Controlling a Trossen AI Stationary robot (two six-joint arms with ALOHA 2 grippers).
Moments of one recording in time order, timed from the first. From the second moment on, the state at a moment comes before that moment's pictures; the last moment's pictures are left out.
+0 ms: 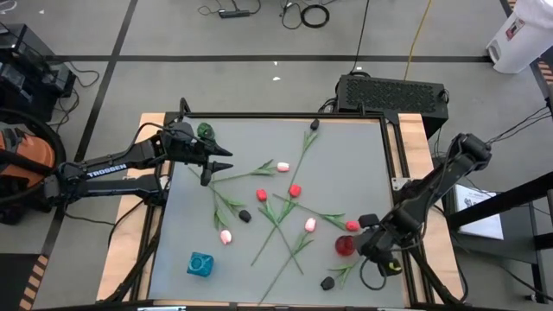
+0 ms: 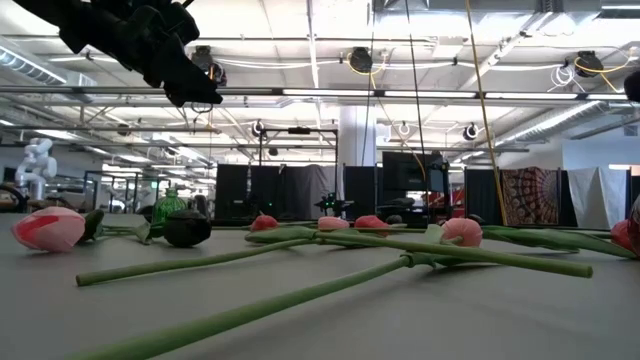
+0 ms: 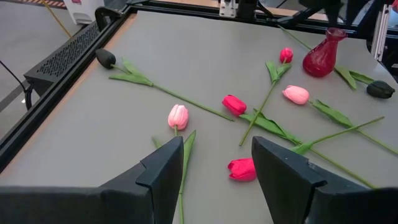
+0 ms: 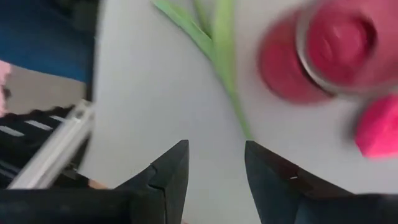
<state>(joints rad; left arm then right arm) 0.44 0.81 0.59 -0.26 0.36 0.11 0.76 1.31 0.86 -0.82 -0.18 0.61</state>
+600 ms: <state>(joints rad) 0.44 0.81 0.59 -0.26 0.36 0.11 0.82 1.34 0.81 -0.84 -0.07 0.59</state>
